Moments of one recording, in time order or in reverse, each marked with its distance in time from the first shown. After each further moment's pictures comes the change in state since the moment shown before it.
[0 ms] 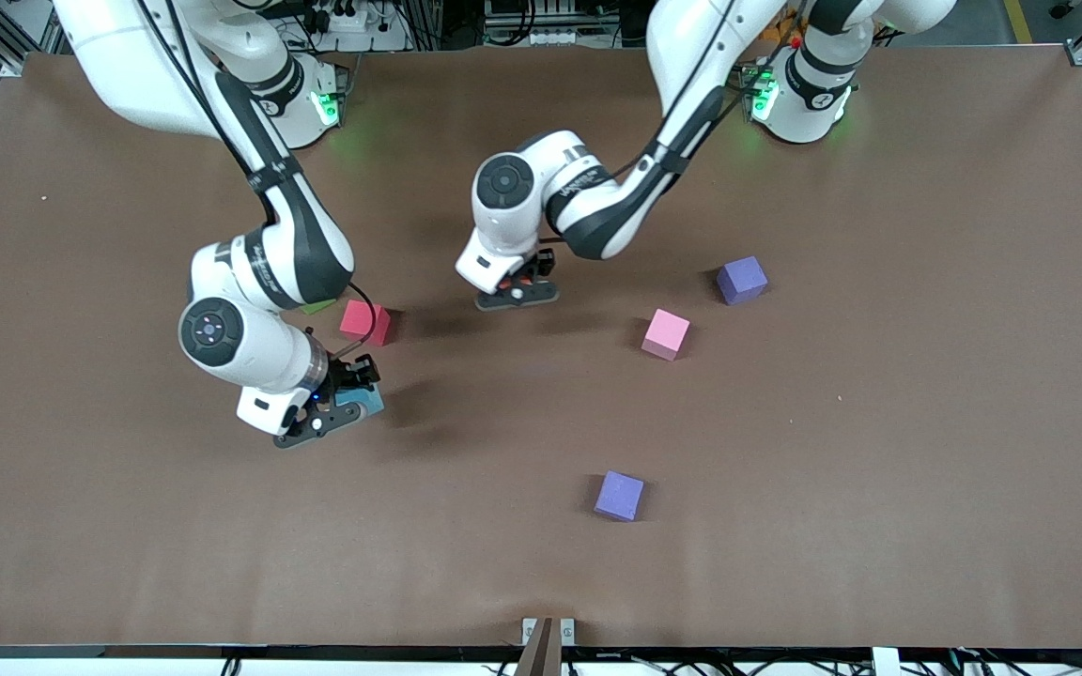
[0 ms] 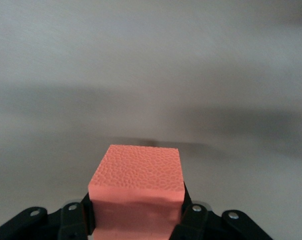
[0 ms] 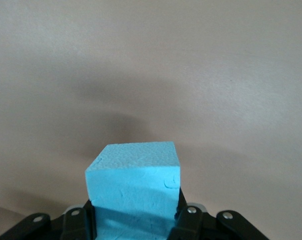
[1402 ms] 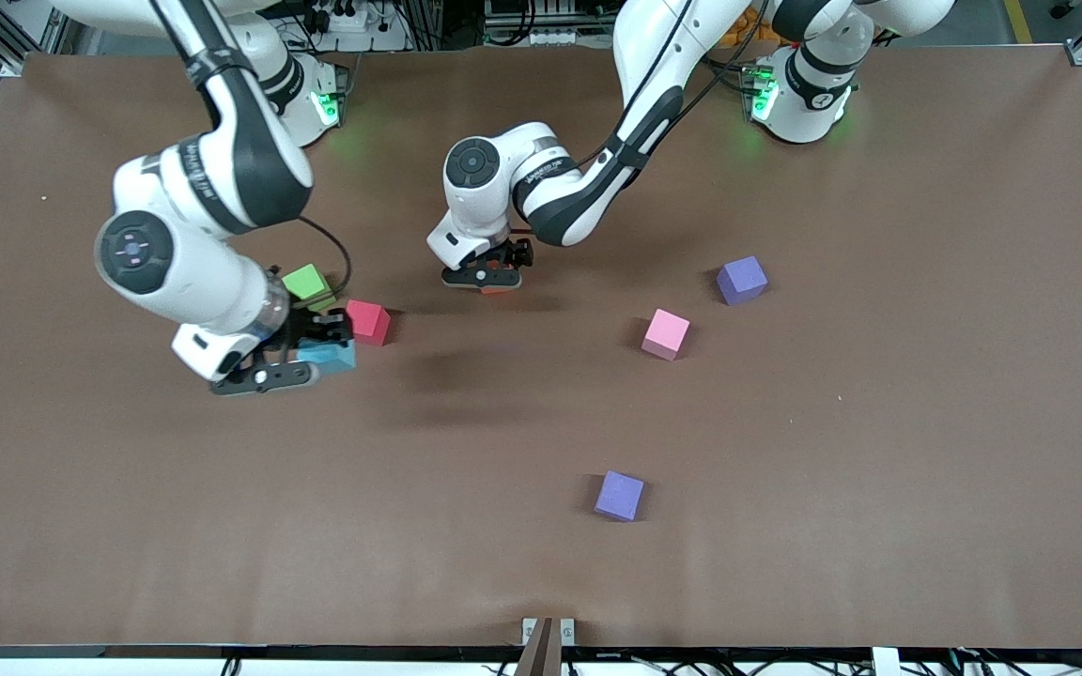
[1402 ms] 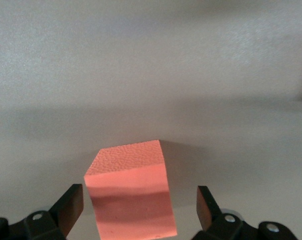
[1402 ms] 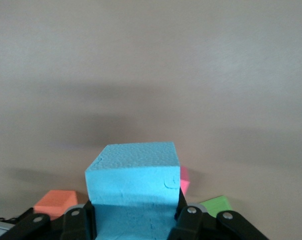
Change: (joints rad) left arm -0.078 0.057 0.023 0.056 0.023 0.008 0.064; right arm 0.045 -0.193 0.010 -0.015 0.000 -0.203 0.316
